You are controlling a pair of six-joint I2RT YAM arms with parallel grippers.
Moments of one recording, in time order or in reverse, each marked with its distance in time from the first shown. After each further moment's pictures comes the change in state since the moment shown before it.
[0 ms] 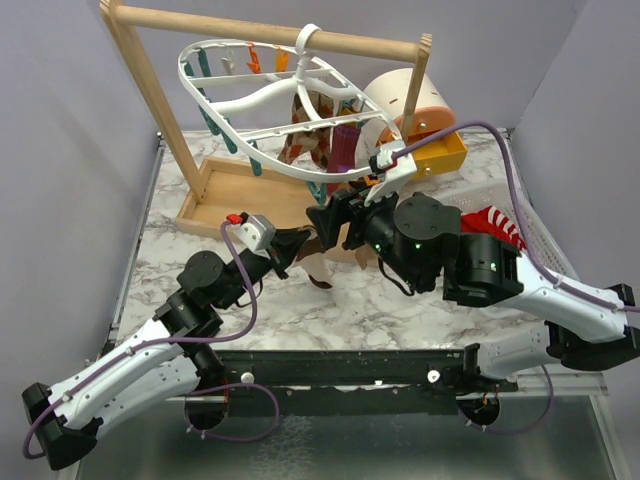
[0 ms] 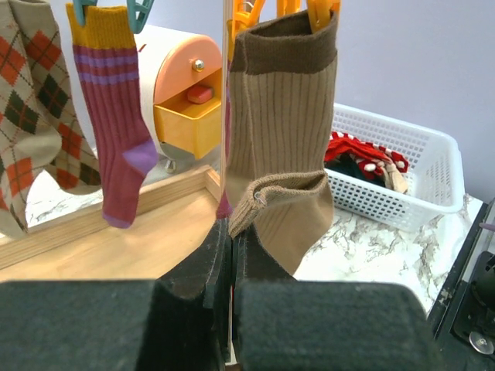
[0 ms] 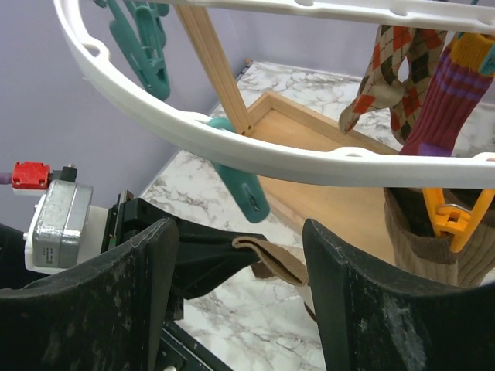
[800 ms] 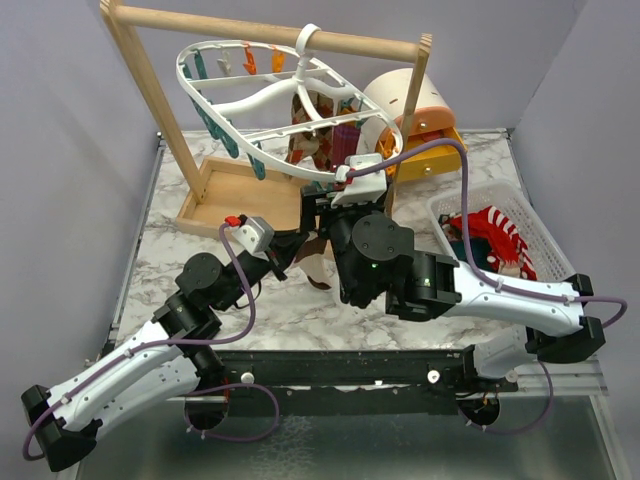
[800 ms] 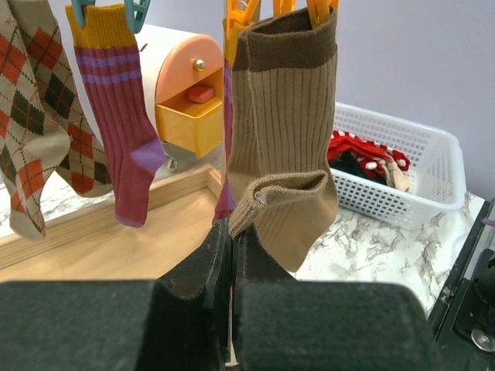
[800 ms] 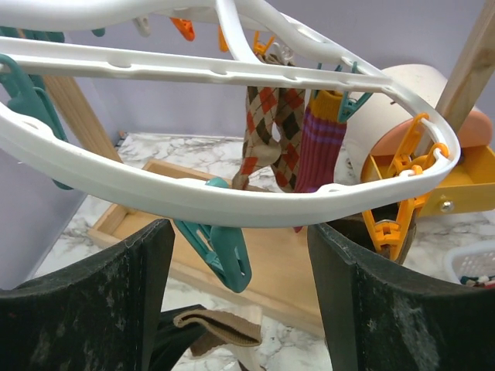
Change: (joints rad) left arm 0.000 -0.019 -0.010 -0.006 -0.001 0.007; right arm 0.108 0.159 -0.021 0.435 0.544 -0.366
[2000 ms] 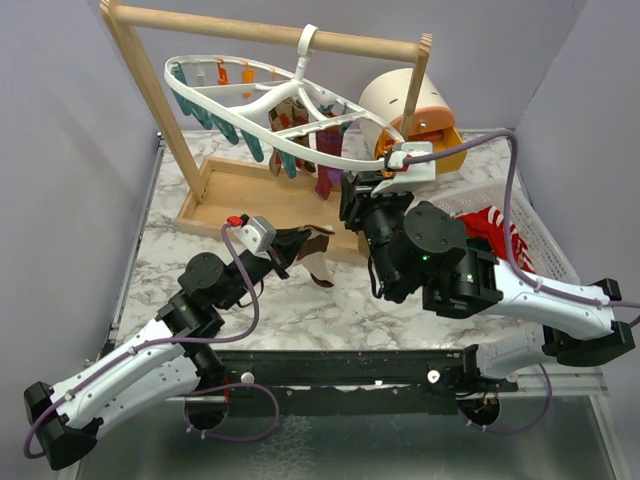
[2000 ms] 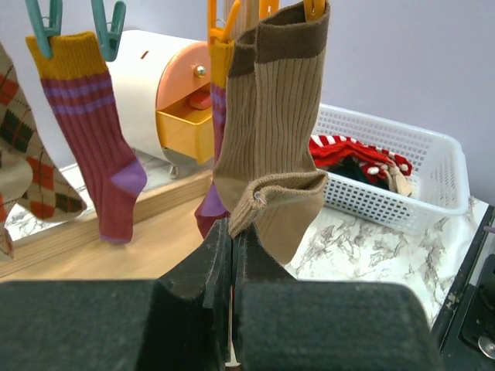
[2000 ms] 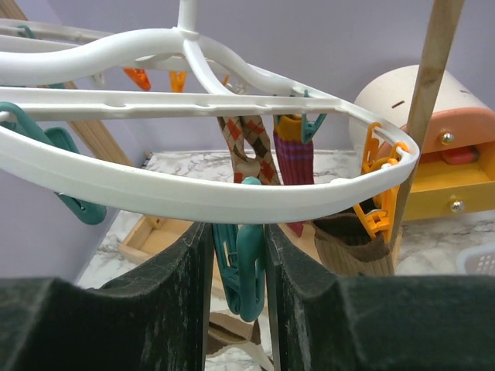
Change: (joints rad) left arm 0.000 0.013 -0.016 0.045 0.000 0.019; right arm -0.014 -0.095 -0.009 -0.031 -0.022 0.050
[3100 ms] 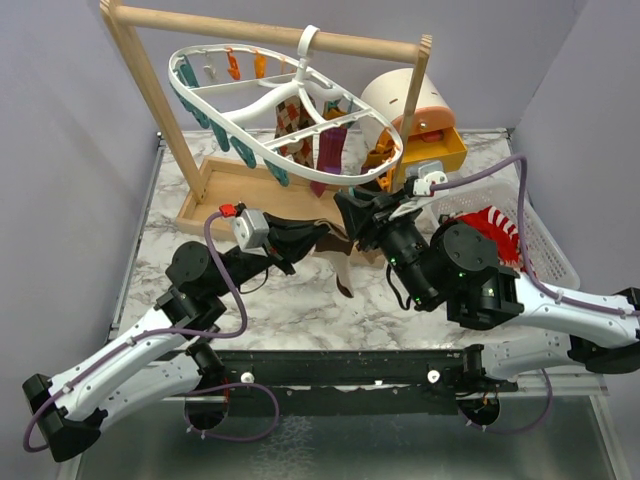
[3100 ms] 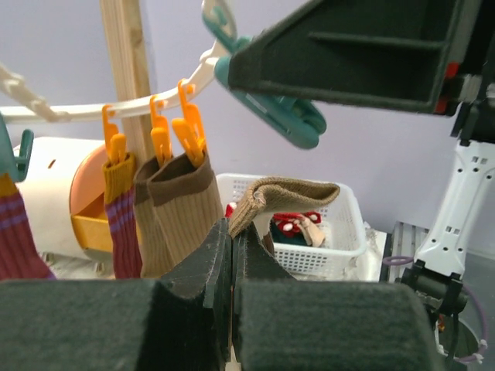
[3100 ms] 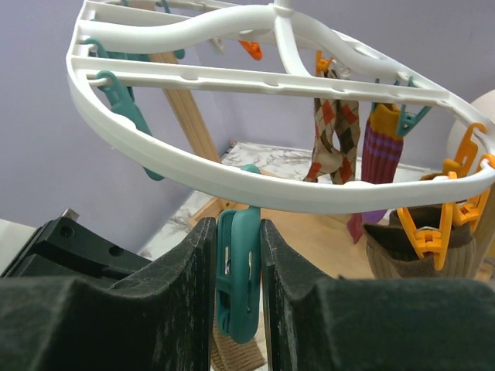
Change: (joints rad) left arm 0.000 0.090 0.139 0.144 0.253 -0.066; right arm -0.013 -0.210 -0.289 0.140 -0.325 0.025
